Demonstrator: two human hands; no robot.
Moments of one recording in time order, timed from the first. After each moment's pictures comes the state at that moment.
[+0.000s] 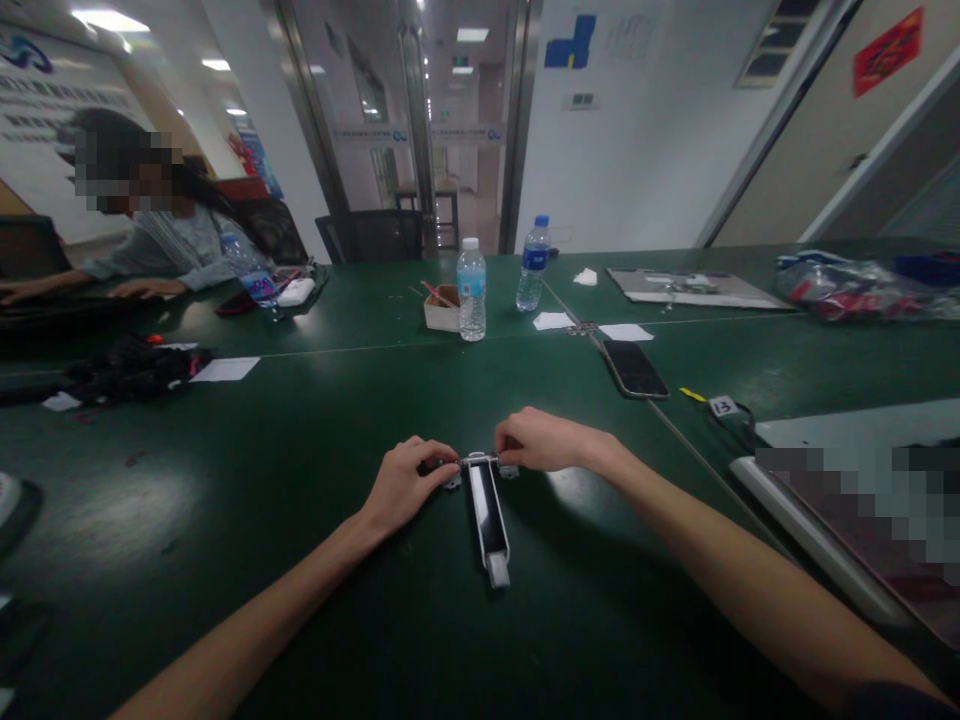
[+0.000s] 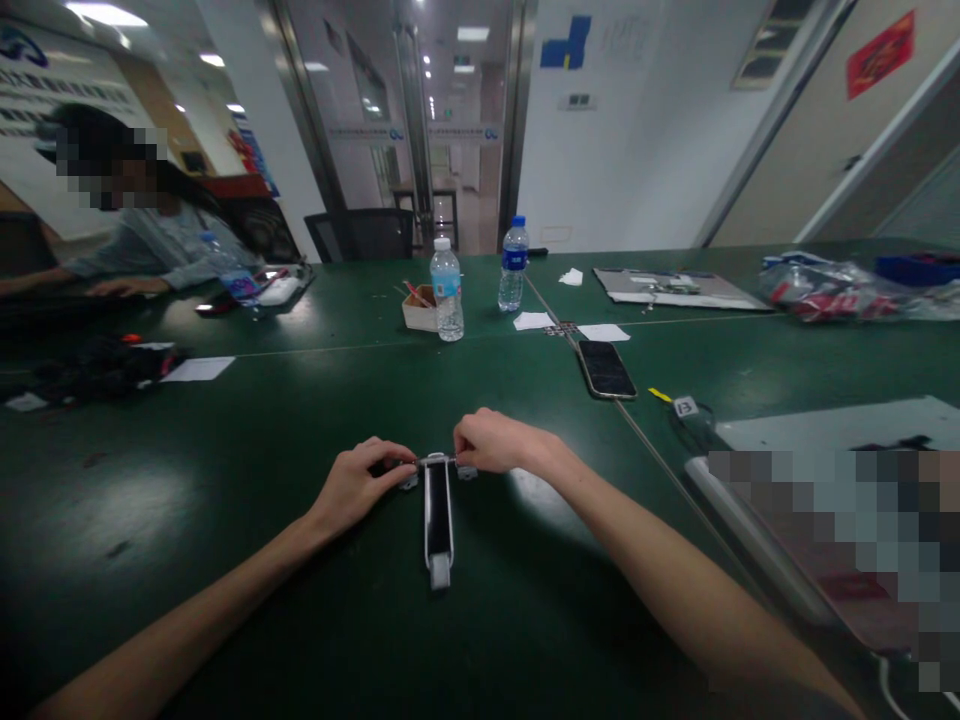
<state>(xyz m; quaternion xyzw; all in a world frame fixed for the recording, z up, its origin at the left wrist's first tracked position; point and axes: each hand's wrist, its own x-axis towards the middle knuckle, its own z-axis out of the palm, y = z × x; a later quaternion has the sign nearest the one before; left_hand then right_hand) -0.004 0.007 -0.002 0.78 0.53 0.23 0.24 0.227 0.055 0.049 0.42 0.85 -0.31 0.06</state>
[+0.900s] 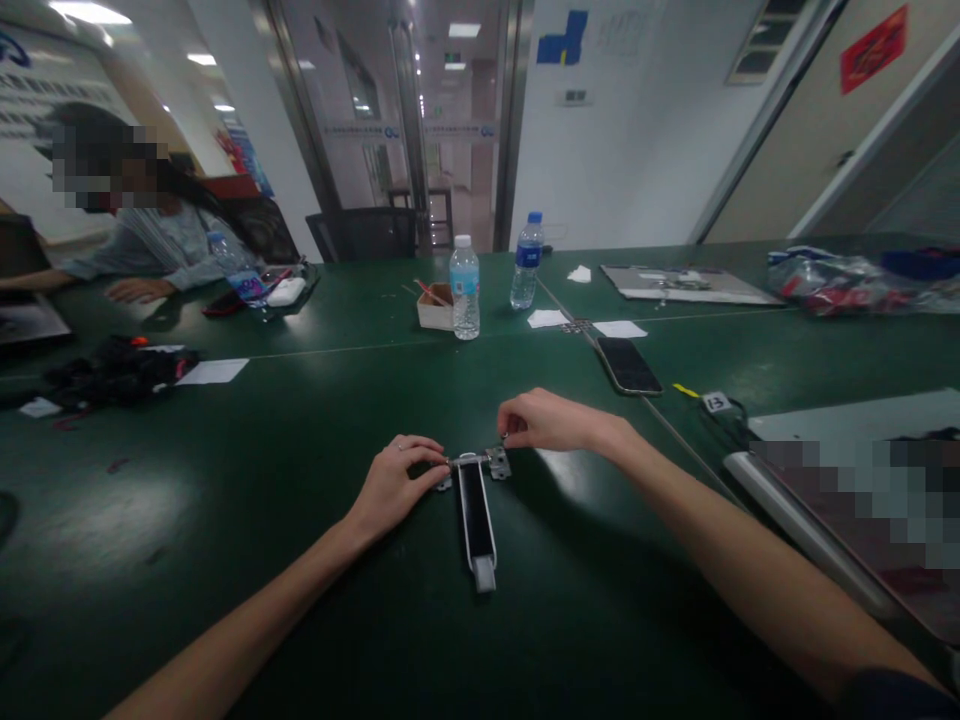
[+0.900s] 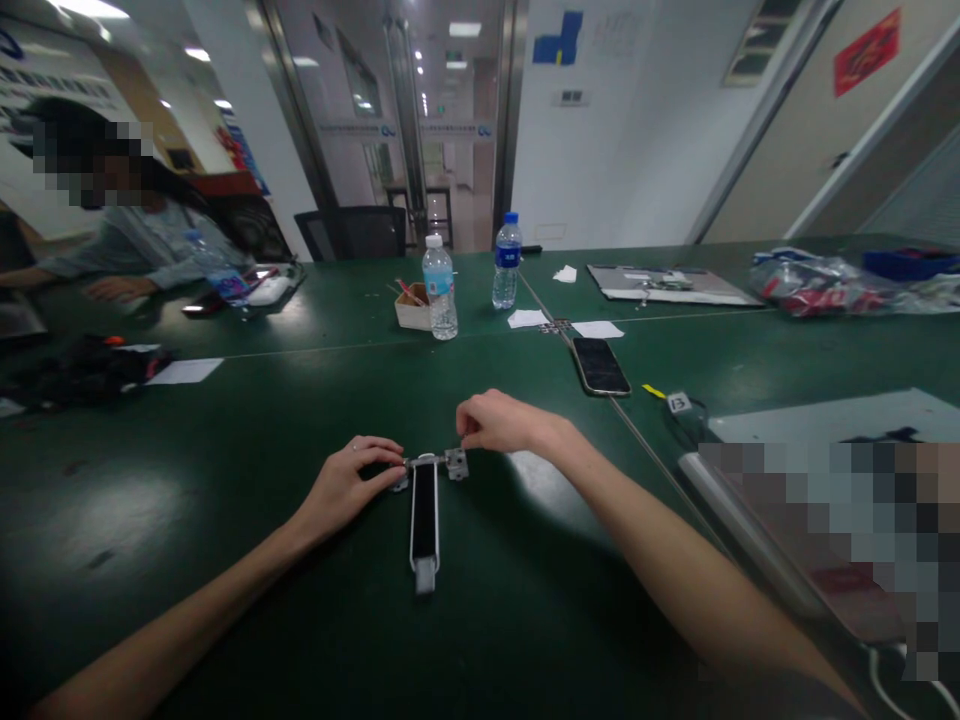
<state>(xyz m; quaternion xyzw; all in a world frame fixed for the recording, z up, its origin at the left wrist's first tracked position) -0.010 0.011 -0.007 0.78 0.52 0.25 0.26 0.245 0.070 0.052 0.41 0.87 -0.28 0.01</state>
